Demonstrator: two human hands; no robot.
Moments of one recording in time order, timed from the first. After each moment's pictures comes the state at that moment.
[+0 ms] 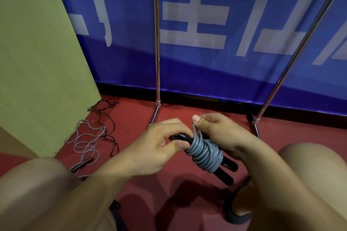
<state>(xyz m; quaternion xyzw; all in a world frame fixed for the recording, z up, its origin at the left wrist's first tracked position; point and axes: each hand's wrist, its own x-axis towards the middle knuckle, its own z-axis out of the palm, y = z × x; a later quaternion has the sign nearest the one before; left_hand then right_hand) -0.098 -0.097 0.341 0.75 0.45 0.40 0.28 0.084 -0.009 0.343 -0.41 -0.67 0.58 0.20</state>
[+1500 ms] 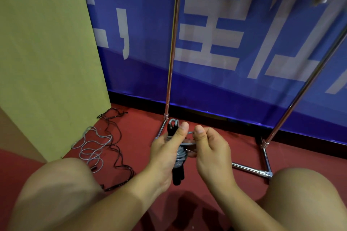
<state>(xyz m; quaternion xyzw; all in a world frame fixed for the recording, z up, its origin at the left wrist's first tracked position) -0.066 -0.078 0.331 0.22 0.51 0.65 0.52 0.032 -0.044 0.328 -0.46 -0.62 0.43 0.47</state>
